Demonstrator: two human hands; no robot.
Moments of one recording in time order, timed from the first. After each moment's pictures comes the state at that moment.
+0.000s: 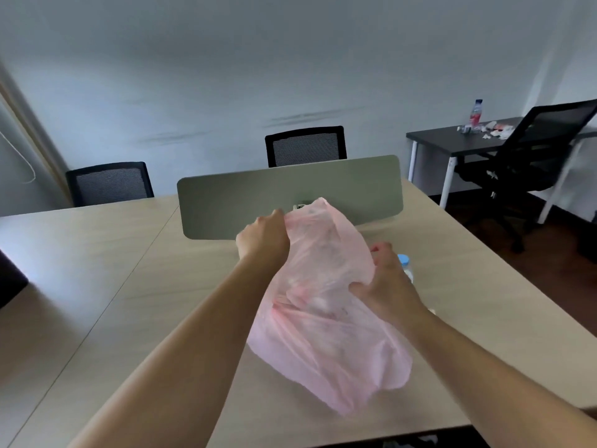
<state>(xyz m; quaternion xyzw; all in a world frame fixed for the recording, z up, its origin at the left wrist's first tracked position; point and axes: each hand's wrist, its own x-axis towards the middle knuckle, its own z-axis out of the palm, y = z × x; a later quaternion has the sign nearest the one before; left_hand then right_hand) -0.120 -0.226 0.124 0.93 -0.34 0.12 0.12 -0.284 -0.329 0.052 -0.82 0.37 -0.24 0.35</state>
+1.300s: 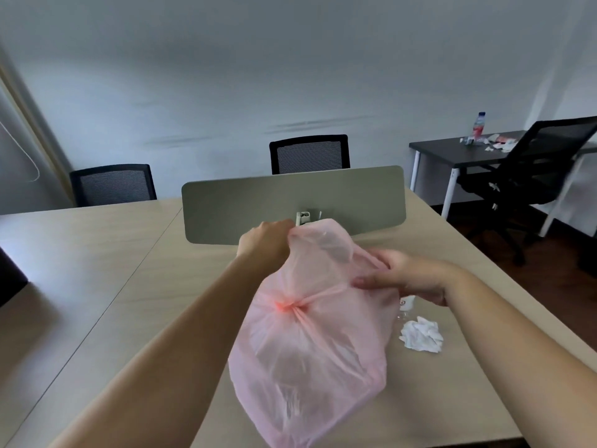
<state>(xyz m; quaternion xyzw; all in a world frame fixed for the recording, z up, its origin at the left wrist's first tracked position) -0.093 -0.219 0.124 0.89 -0.43 0.10 0.12 -0.296 -0.356 0.123 -0.79 0.18 0.02 0.59</state>
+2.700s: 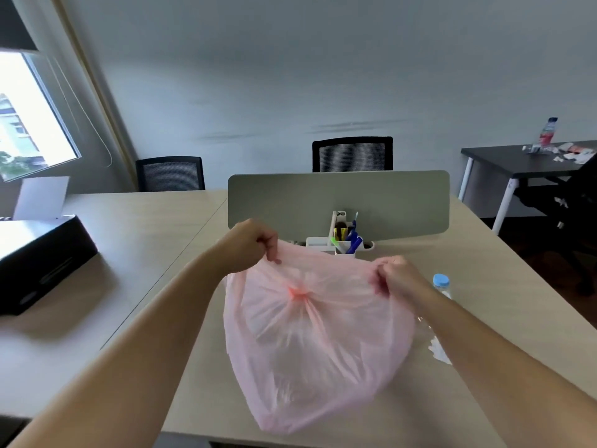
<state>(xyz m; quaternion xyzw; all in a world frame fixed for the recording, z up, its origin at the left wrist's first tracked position) -0.081 -0.130 0.147 0.86 -0.43 -0.03 0.26 -0.236 -0.353 0.062 -0.75 0.26 -0.18 0.58</state>
